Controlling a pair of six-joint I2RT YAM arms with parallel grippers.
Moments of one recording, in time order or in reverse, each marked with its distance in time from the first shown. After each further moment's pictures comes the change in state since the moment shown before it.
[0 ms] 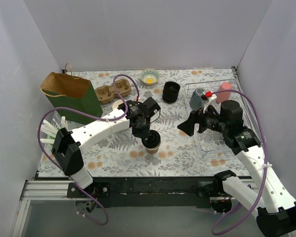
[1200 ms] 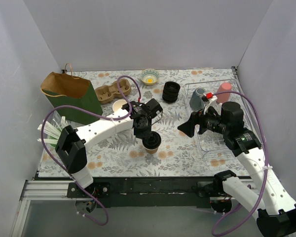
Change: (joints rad) left arm -0.009 0.050 -0.003 0.019 -0.008 -0.021; right arm 0.000 -0.029 -0.020 0.008 -0.013 0.005
